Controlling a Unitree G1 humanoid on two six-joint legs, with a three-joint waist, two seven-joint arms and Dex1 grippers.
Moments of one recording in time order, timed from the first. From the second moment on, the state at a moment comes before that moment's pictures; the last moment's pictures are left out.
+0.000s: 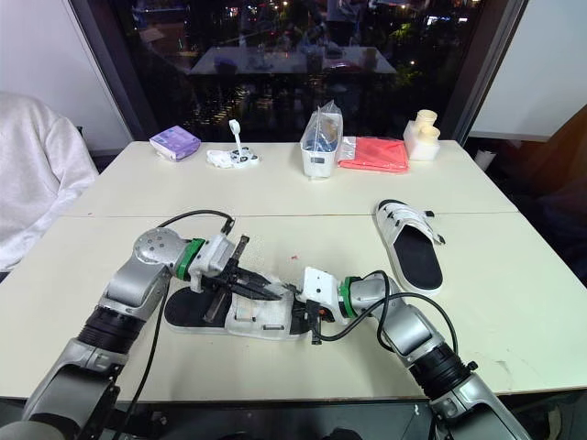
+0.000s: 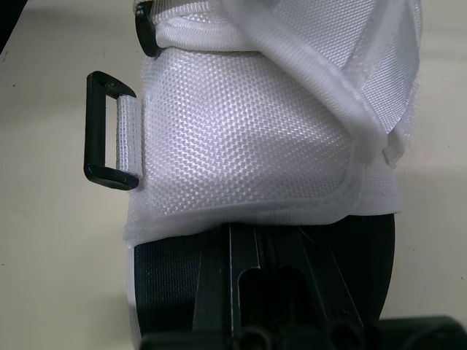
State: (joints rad) left arm -0.62 0.48 -0.21 0.15 -0.31 -0.11 -1.61; right arm -0.47 -0.50 0.42 0.05 0.03 0.16 1.04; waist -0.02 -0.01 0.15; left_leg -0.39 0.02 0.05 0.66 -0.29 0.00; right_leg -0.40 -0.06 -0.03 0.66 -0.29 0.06
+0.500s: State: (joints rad) left arm -0.54 0.68 -0.25 -0.03 -0.42 -0.01 -1.60; right arm -0.46 -0.50 0.42 0.05 0.02 0.14 1.04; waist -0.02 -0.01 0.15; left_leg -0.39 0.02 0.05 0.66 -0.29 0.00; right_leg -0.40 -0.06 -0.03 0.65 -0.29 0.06
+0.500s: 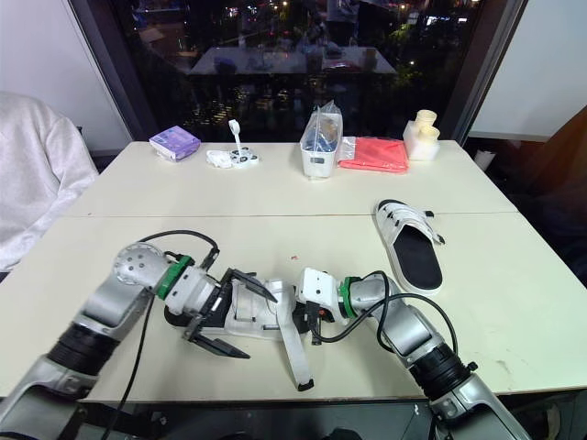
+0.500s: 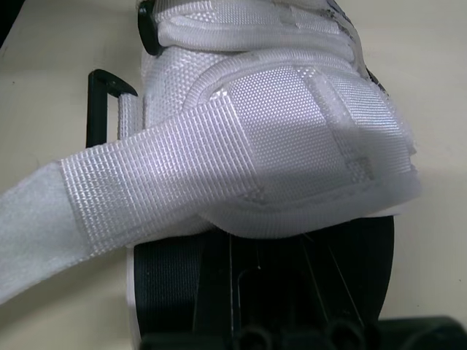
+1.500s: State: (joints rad) left arm -0.43 0.62 -0.16 -0.34 -0.89 1.27 -0.96; right arm -0.47 -0.50 0.42 0.09 0.02 0.12 1.06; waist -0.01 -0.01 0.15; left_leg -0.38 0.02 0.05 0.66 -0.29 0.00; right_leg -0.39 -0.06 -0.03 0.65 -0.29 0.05
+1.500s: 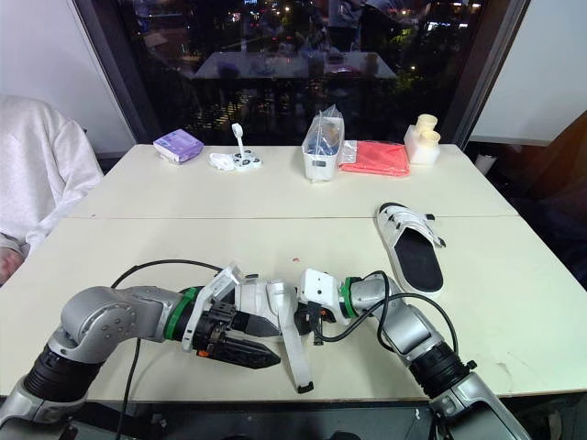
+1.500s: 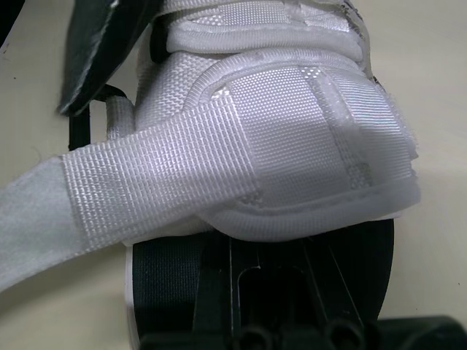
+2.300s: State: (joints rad) left arm -0.36 0.54 0.04 -0.26 -1.14 1.61 -0.70; right arm -0.45 -0.49 0.42 0.06 0.02 0.13 1.05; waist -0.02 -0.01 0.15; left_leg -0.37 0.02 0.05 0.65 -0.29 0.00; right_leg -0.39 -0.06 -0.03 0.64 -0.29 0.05
